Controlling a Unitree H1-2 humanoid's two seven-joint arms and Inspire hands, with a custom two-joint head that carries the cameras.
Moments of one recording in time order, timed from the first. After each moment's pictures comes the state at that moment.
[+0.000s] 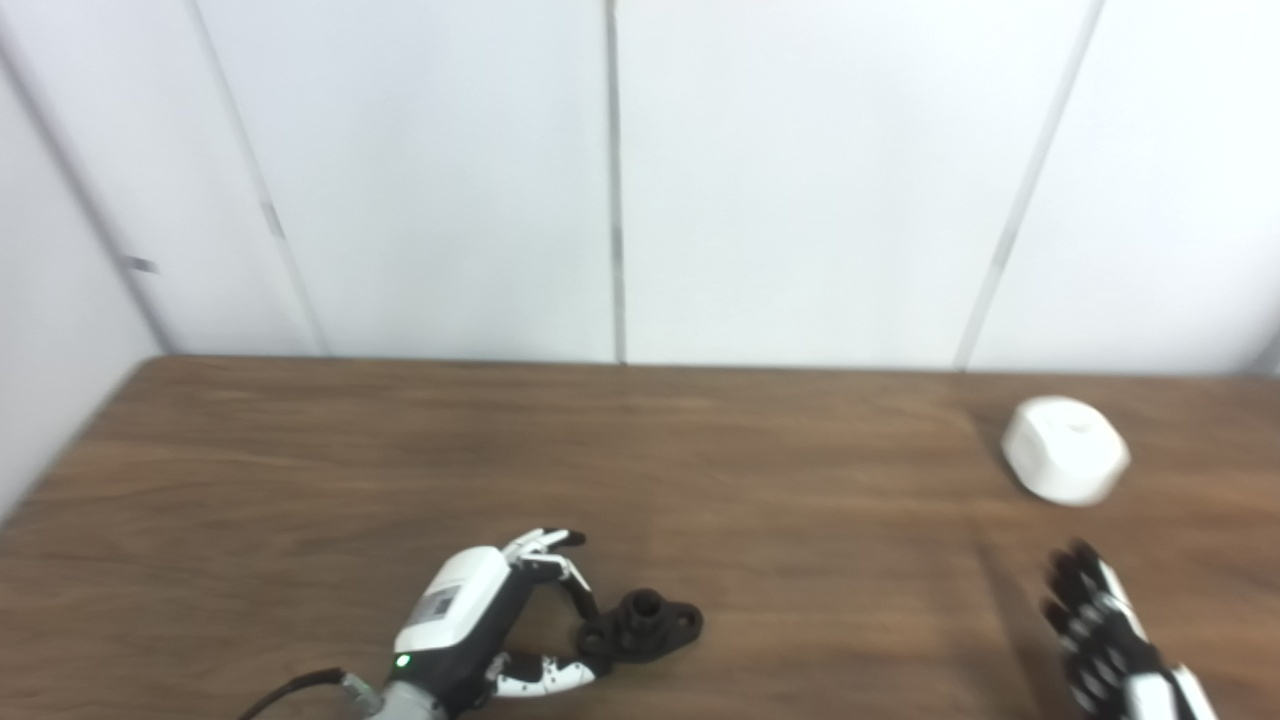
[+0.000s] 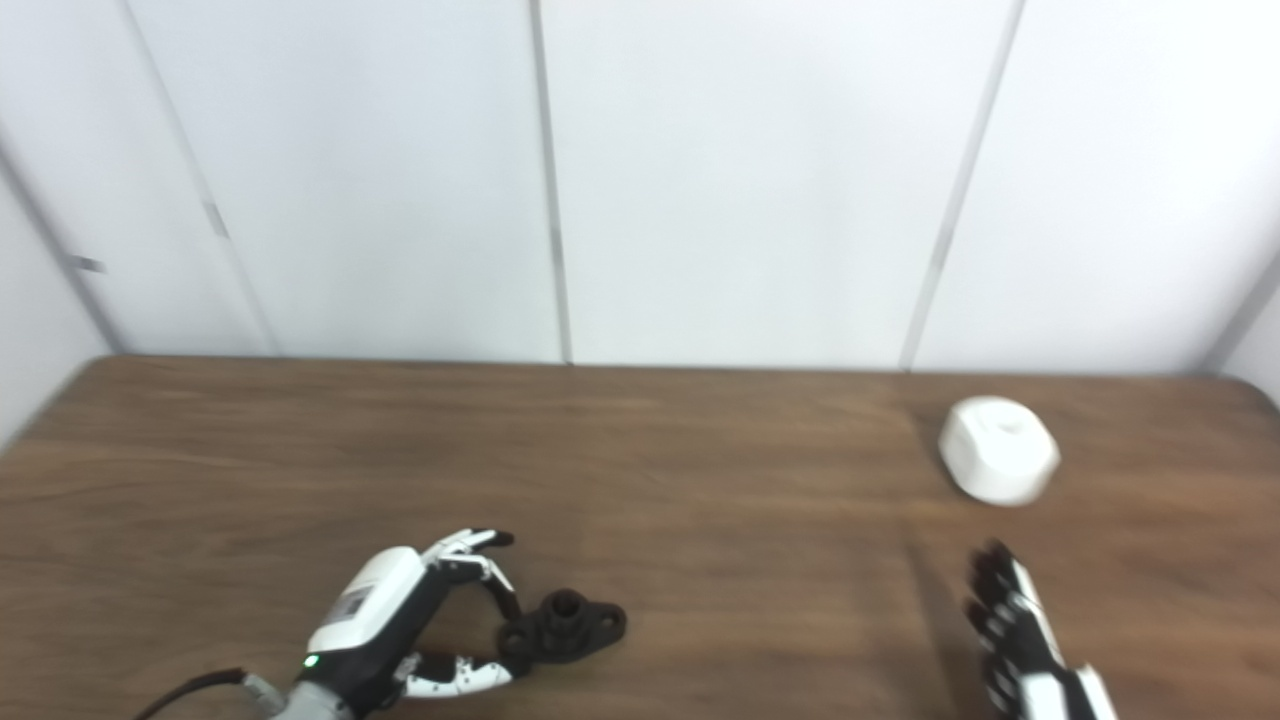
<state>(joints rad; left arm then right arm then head) 0.04 0.36 -0.35 -0.30 0.57 0.13 -0.10 0.29 -0.15 -0.12 -0.23 0.19 -0.15 0.15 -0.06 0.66</state>
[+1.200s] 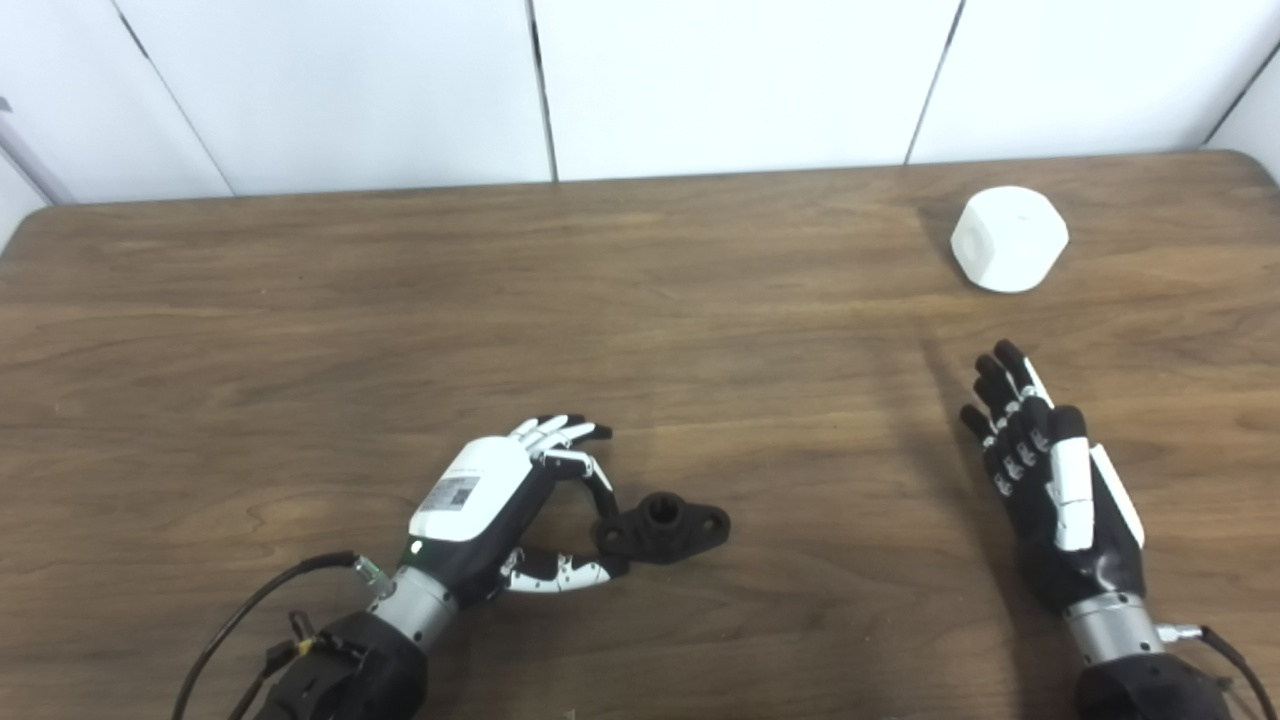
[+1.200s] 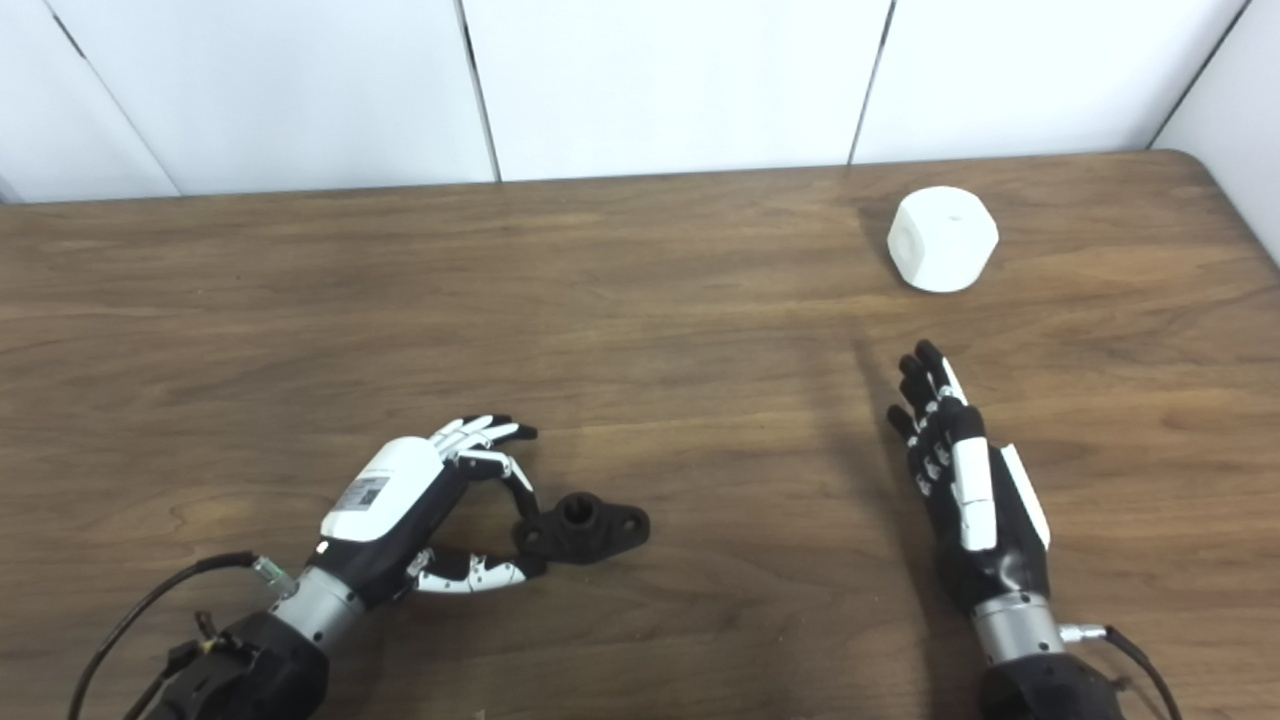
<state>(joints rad) 0.09 0.35 -0.41 -0.35 0.72 0.07 -0.23 0.28 -0.15 -0.14 -0.31 0.22 0.05 0.12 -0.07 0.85</state>
